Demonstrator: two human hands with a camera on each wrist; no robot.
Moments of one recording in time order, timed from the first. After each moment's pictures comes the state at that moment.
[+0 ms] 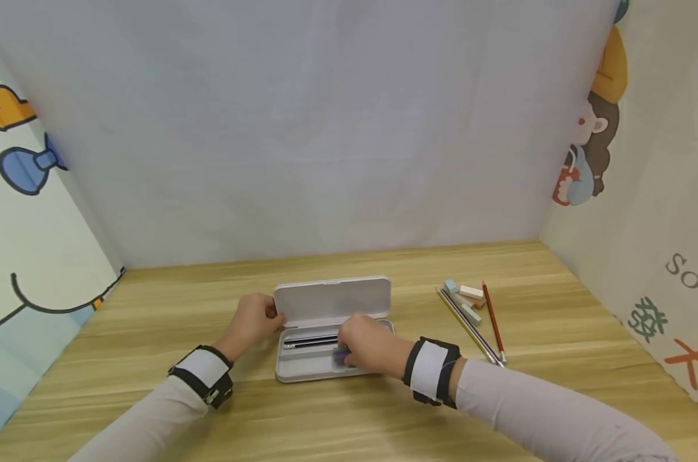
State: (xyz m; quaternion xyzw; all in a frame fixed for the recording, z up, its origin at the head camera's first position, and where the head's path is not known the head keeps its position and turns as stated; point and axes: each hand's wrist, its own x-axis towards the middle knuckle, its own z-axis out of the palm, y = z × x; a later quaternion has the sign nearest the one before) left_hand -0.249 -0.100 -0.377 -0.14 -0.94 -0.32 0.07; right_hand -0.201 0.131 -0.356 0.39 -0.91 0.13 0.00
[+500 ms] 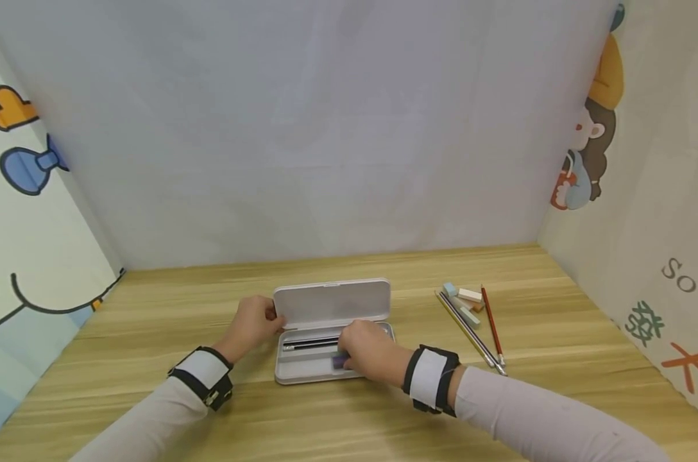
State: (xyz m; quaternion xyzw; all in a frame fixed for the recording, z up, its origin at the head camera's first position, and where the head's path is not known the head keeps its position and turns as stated) left_hand -0.247 -0.099 -0.376 -0.15 -0.93 -0.32 0.09; right_hand -0.197 0.132 -0.362 0.38 -0.92 0.10 0.03
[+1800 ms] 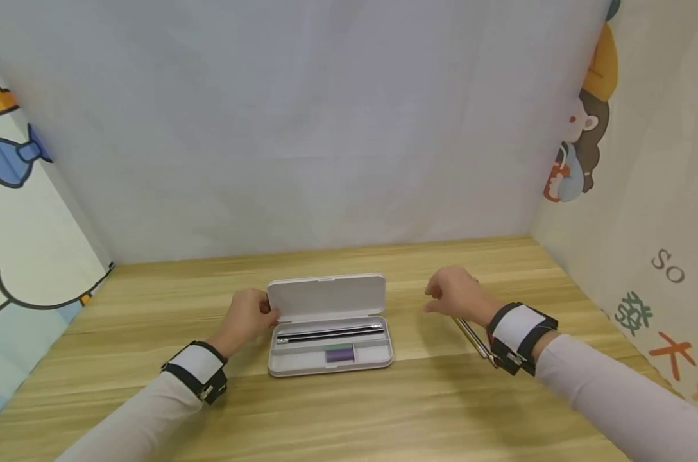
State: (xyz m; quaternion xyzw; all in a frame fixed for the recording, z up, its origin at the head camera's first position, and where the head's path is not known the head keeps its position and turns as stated) left_hand -0.245 -0.096 -0.374 -0.13 -0.94 -0.31 0.08; right_hand -0.228 0.276 -0.326 0.26 -0.95 0.16 0.06
